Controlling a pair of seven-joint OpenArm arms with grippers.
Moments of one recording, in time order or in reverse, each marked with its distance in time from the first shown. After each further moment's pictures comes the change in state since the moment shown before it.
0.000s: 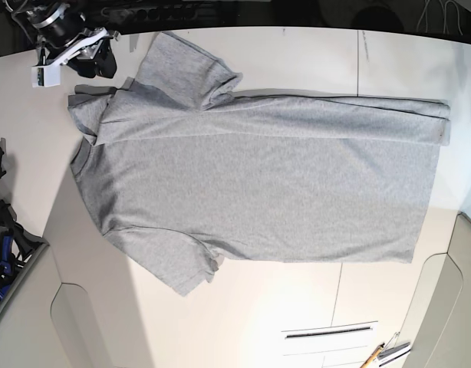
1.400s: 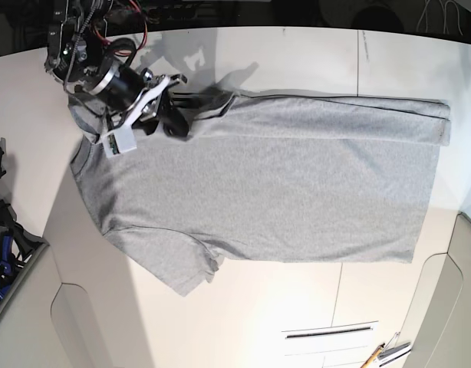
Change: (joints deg) left arm 0.0 -1.7 -0.6 0.0 -0.3 -0.2 0.3; right arm 21.3 -0.6 -18.9 -5.5 -3.1 7.1 -1.5
